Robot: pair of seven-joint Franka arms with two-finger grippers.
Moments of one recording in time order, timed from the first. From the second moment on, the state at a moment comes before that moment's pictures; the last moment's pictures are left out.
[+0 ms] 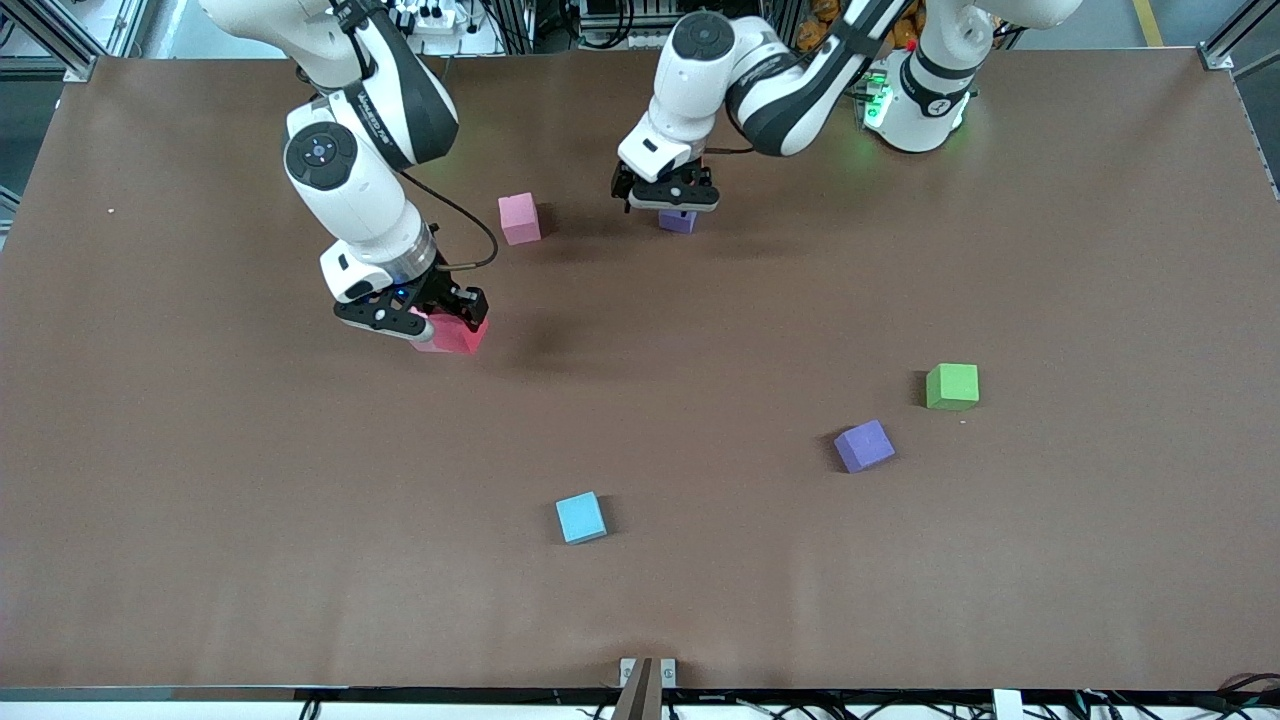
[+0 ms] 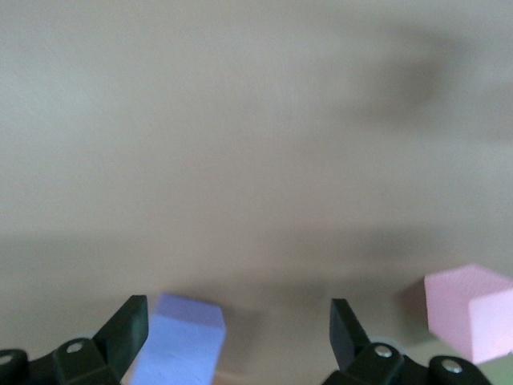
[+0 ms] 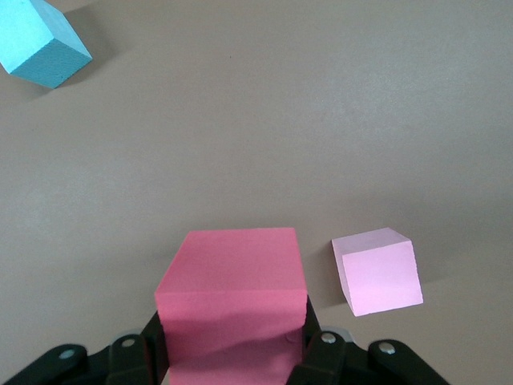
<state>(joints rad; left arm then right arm) -0.57 0.14 -0.45 -2.26 0.08 2.57 -1.10 0.51 0.06 -0.04 -2.21 0.06 2.36 0.70</state>
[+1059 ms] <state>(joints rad) -0.11 0.07 -0.17 -2.16 0.14 2.37 -0.58 0.92 0.39 -0.04 -1.96 0.06 2.43 1.08</state>
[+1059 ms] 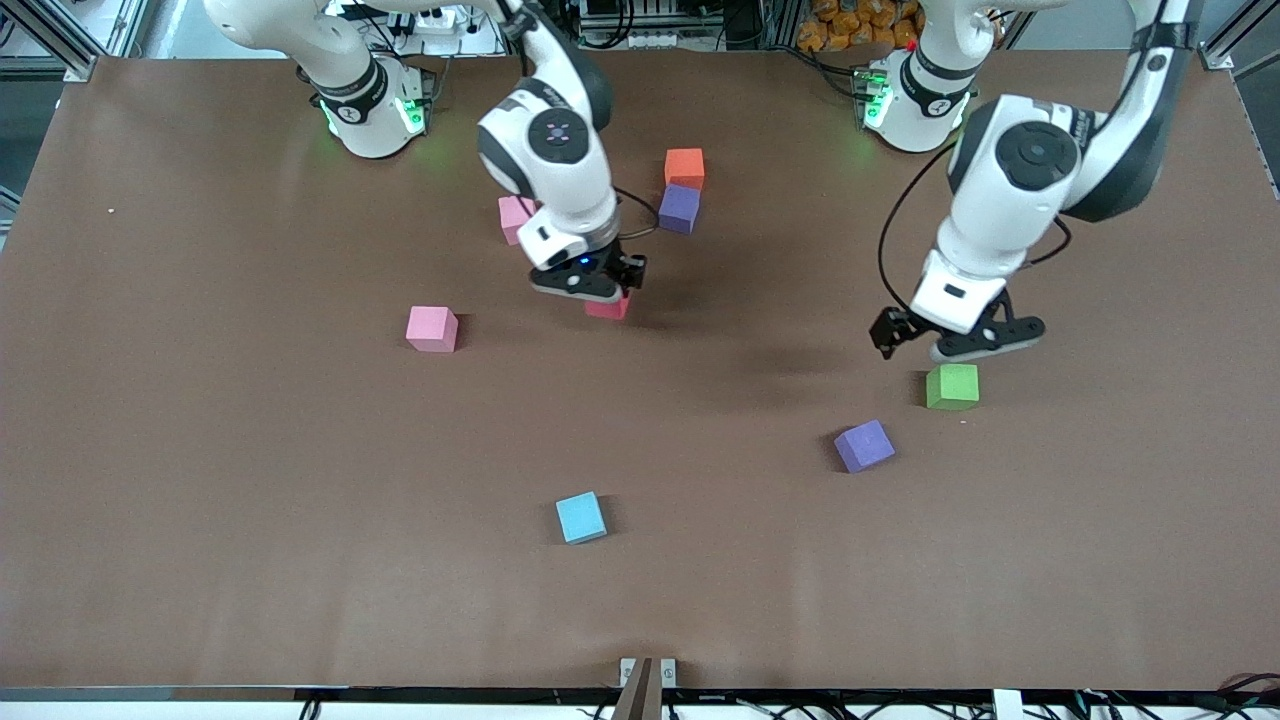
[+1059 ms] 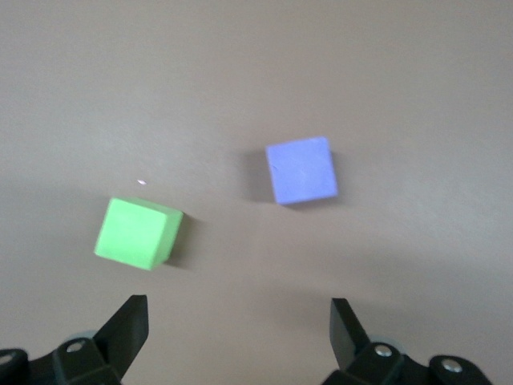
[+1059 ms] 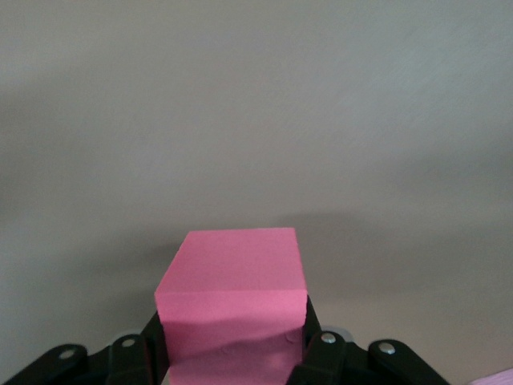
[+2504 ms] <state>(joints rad) -0.34 0.39 0.06 -1.91 -0.06 2.31 -0.45 1.13 0.59 0.01 -1.82 0.02 2.46 1.22</state>
